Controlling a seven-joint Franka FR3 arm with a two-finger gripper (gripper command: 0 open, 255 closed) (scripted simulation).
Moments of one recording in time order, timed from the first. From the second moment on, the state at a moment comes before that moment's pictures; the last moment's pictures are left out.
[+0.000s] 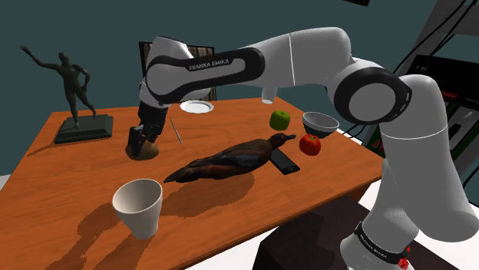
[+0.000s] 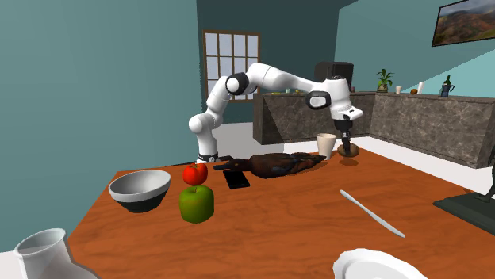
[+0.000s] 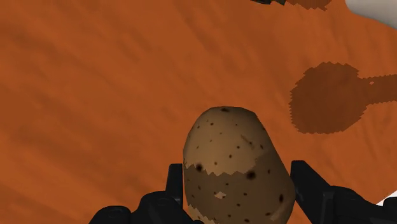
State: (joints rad) arm 0.63 0.58 -0.02 -1.34 0.26 2.16 -0.18
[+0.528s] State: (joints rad) arm 0.63 0.61 -0.01 -1.41 0.28 2.24 -0.20
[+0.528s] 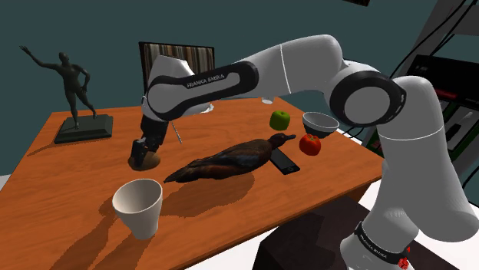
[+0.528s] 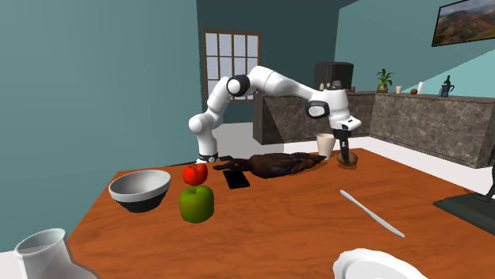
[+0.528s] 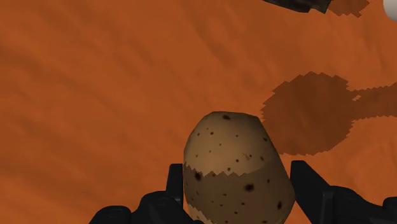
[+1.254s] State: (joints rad) arm 0.62 0.64 0.00 -1.44 0.29 2.31 -0.22
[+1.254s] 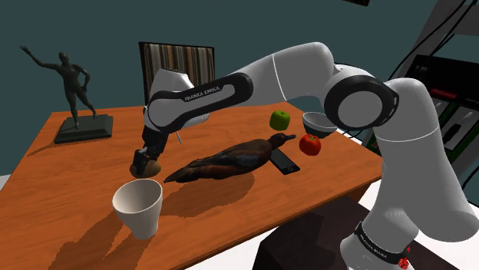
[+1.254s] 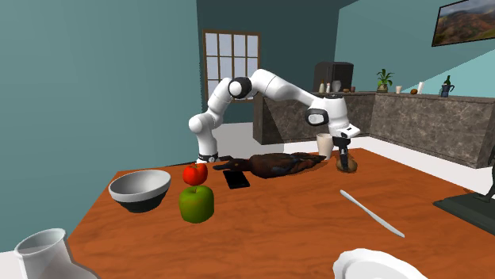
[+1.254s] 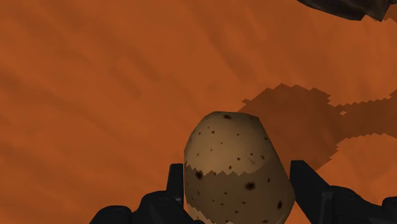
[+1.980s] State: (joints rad) arm 0.62 0.62 -0.01 -1.44 0.28 2.29 -0.22
